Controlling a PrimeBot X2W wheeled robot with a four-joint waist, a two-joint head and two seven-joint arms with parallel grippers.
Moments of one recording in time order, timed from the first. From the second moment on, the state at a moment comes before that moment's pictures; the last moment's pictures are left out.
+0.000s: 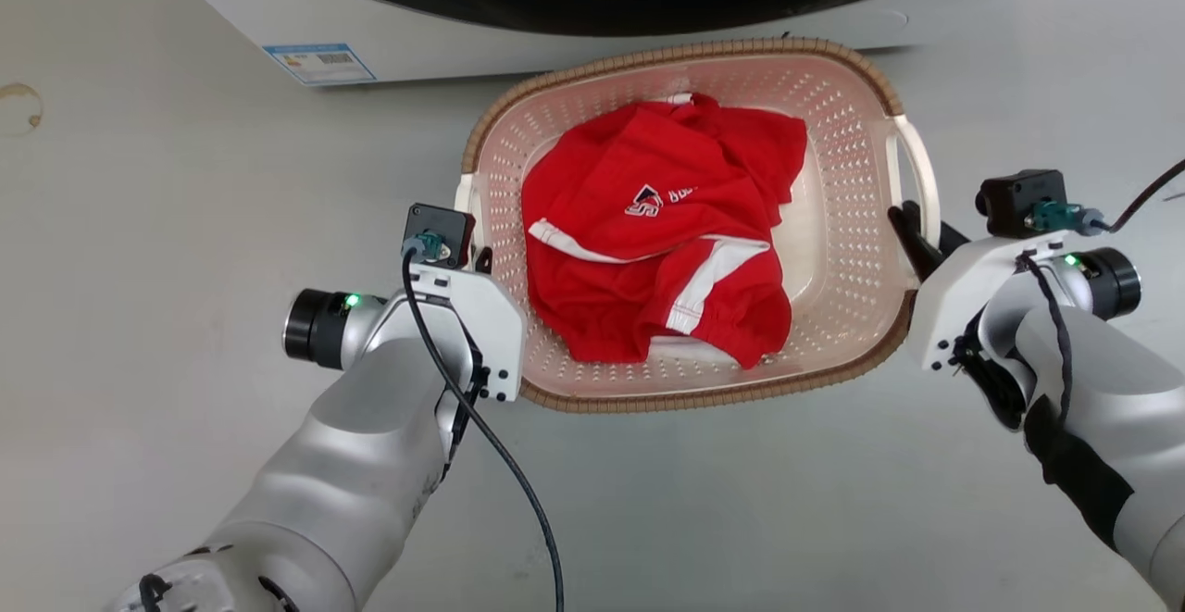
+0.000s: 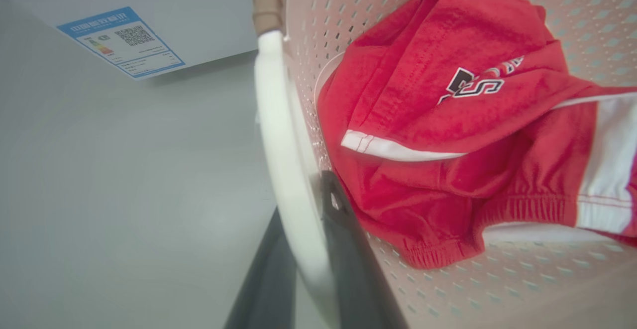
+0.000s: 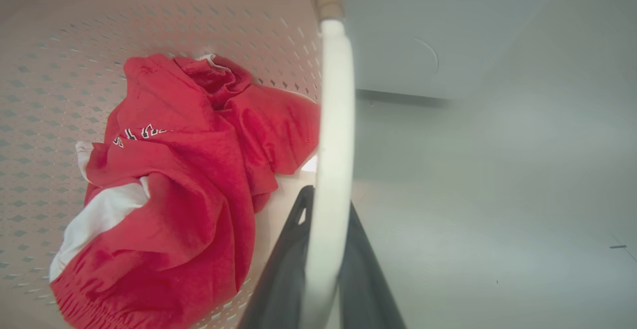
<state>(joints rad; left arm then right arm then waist) -0.99 0.01 -1.27 1.26 -1.13 0.10 -0.13 -0.89 -0.09 1.20 1.04 1.10 0.13 -0.22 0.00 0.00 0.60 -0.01</state>
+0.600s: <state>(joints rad) -1.12 0.01 -1.27 1.22 -1.08 0.17 -0.21 -0.98 -0.14 1.13 0.98 1.04 0.13 -0.25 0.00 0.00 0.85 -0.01</state>
